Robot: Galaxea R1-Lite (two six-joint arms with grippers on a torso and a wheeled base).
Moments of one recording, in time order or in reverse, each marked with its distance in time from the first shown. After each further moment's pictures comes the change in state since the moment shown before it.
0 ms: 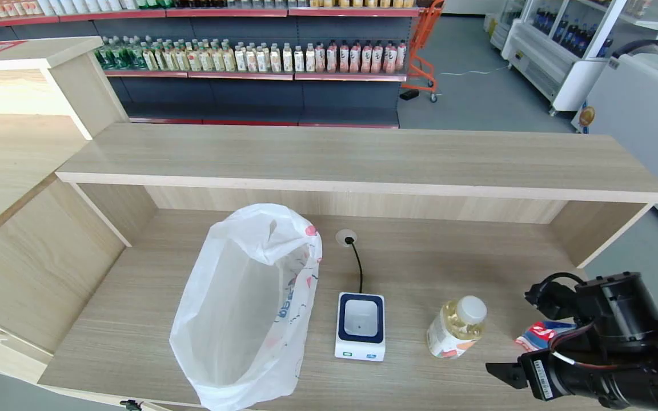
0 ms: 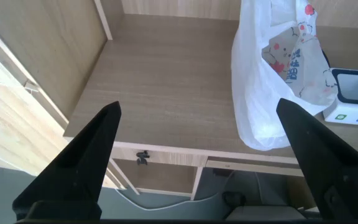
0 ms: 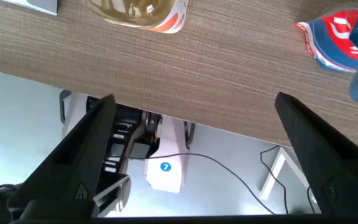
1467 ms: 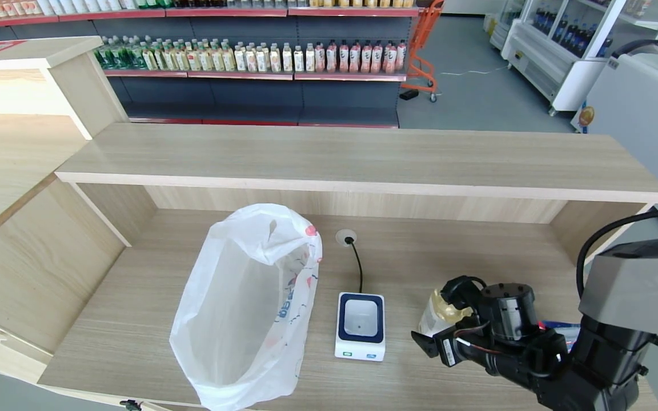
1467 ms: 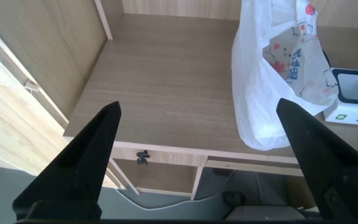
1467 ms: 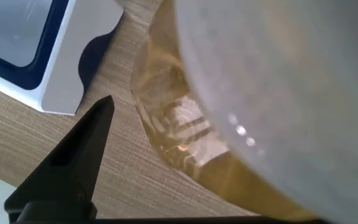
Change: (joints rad) left arm 0.000 0.000 0.000 0.000 0.000 0.000; right arm 0.110 0.590 -0.043 -0.820 0.007 -0.126
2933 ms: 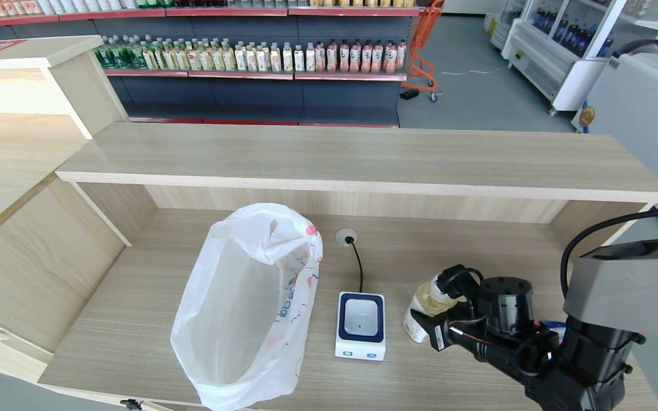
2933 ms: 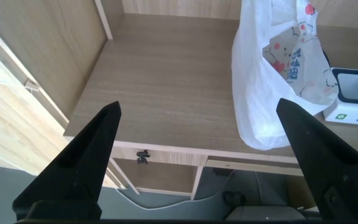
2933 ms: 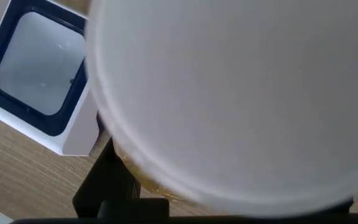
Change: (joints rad) left arm 0.000 0.000 0.000 0.000 0.000 0.000; right arm 0.000 0.026 -0.022 -0.180 0.011 -0.018
